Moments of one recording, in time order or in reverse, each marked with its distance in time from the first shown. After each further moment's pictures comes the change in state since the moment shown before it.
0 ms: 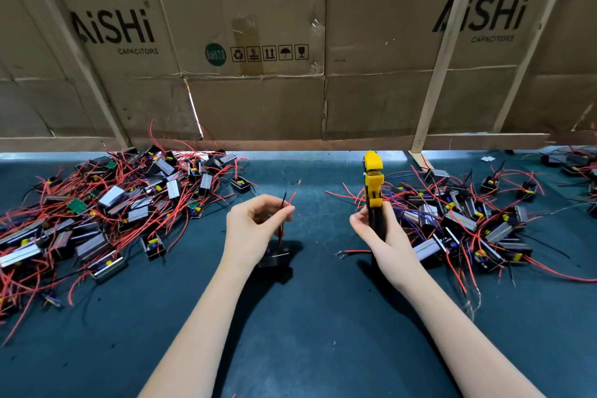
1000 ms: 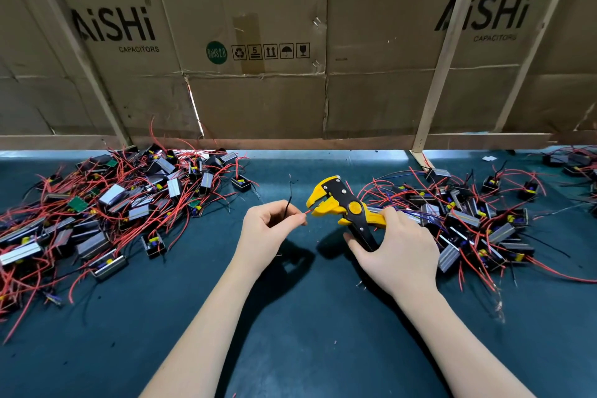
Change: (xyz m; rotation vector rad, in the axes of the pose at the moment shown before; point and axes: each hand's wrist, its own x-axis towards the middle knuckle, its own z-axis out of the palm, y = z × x) left_hand -0.007 0.007 0.011 -0.017 -0.163 -0.023; right_hand -0.008 -0.002 0.006 -1.053 0.436 -0.270
